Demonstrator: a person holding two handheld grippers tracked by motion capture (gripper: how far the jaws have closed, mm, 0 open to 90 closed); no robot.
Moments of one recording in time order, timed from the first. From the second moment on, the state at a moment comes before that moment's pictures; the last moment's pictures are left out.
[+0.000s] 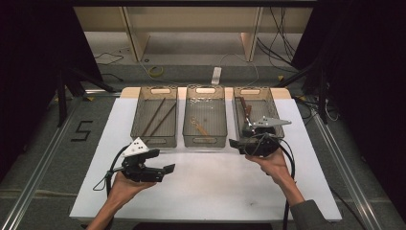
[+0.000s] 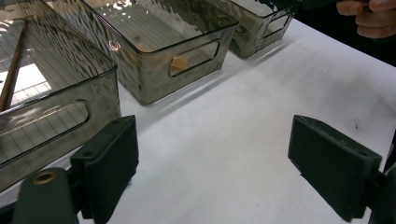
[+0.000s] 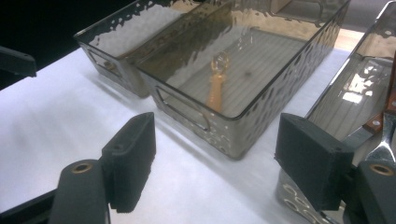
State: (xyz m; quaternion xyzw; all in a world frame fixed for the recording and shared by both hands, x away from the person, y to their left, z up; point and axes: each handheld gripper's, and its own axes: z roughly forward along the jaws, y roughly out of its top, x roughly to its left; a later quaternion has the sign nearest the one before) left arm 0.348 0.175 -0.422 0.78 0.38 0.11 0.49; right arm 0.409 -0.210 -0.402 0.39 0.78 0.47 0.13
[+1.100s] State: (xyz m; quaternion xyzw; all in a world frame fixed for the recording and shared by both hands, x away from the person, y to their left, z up) left arm 0.347 0.179 -0.420 0.77 0.37 0.10 0.51; right arm 0.342 -0.225 -0.429 0.38 0.77 0.50 0.11
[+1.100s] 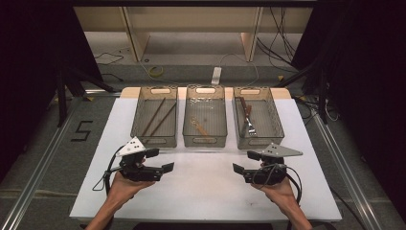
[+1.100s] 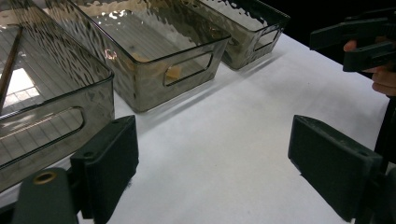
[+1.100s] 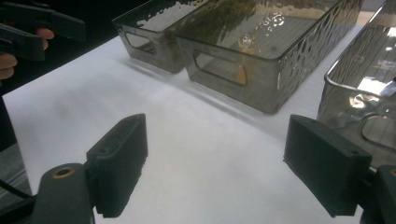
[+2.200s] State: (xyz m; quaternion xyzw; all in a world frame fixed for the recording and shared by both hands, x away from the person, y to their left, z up) left arm 0.343 0.178 -0.421 0.77 0.37 0.09 0.51; right arm 0.325 -0.235 -0.438 0.39 0.76 0.50 0.13
